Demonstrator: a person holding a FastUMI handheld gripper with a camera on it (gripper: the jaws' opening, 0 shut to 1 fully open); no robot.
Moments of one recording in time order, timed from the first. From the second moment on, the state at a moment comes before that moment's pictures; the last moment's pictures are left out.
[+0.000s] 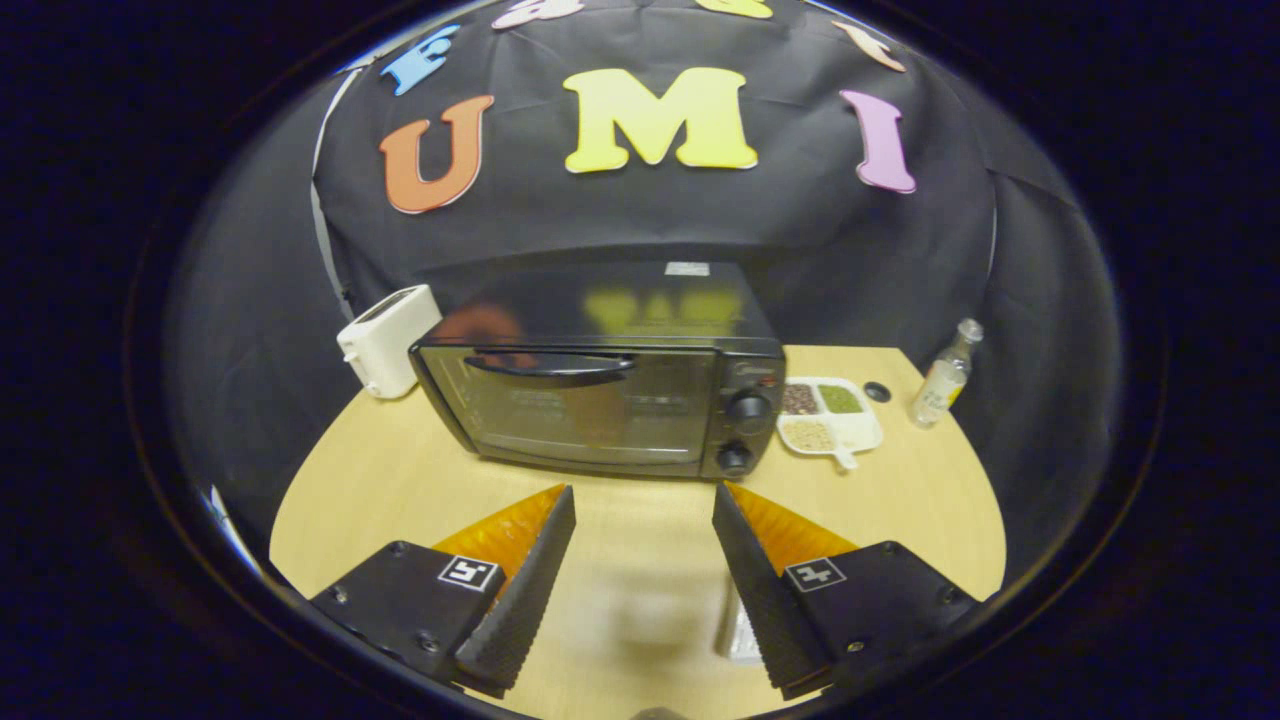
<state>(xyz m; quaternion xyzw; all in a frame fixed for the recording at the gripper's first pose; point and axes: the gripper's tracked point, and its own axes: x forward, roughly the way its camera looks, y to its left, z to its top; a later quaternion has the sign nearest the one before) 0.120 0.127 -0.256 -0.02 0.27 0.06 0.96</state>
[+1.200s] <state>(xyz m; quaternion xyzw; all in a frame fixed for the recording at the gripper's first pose) -0.028 -0.095 0.023 -0.02 -0.03 0.06 1.00</state>
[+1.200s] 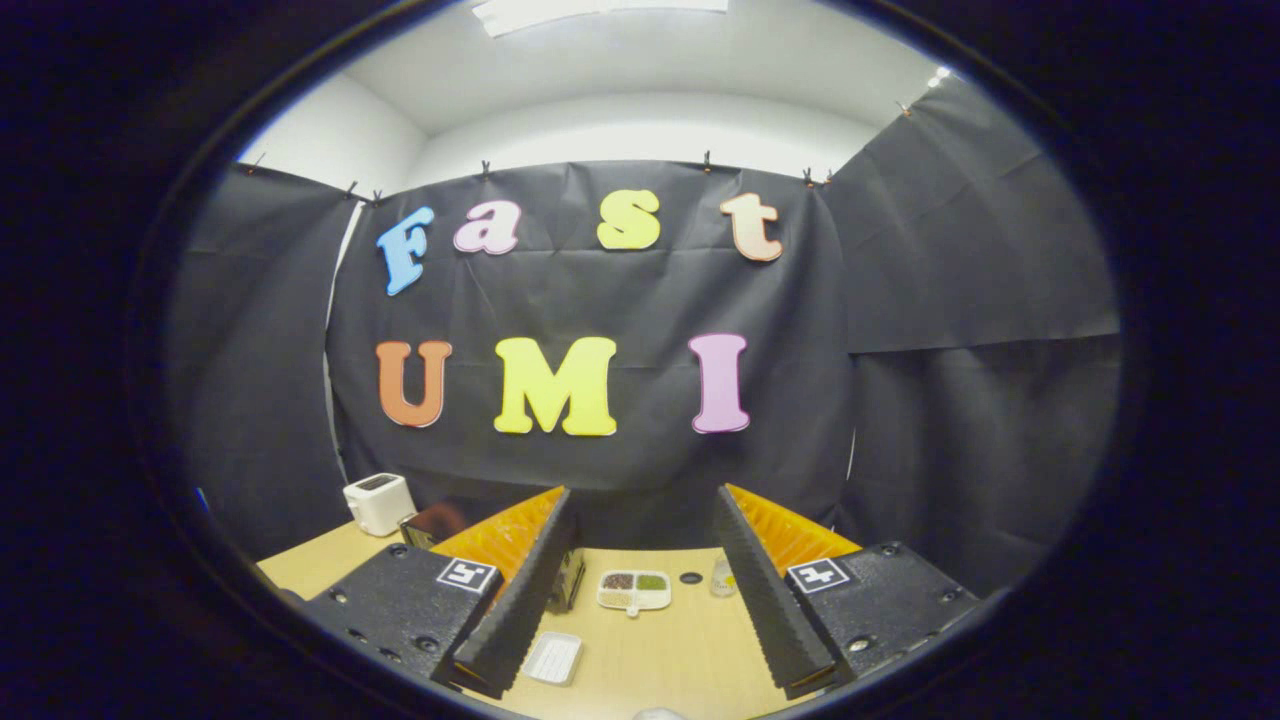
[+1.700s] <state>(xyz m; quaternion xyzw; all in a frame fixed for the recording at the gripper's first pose) -0.024 -0.110 0.012 0.00 -0.02 0.06 1.00</state>
